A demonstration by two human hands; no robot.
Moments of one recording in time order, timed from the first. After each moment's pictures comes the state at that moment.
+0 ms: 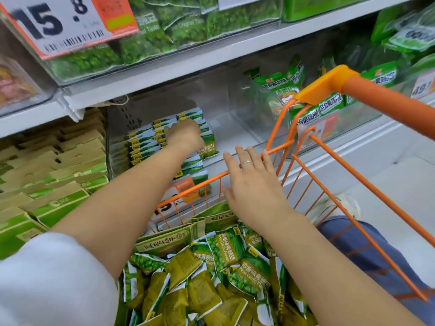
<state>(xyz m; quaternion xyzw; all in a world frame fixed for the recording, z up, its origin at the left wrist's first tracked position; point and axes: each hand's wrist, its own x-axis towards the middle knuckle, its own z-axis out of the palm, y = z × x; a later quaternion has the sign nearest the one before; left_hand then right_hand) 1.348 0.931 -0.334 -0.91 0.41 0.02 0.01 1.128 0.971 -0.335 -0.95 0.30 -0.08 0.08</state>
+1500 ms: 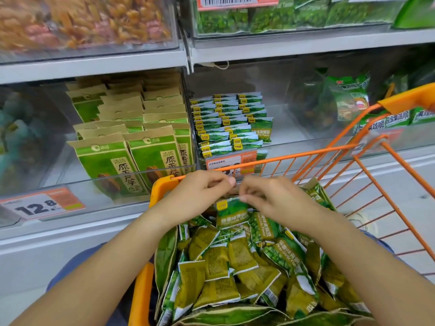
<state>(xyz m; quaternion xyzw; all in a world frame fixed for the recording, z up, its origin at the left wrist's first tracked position) 1.279 1.167 -0.345 -0.76 0.47 0.26 -0.37 1.143 1.021 -0.345 -0.97 0.08 -0.04 0.25</state>
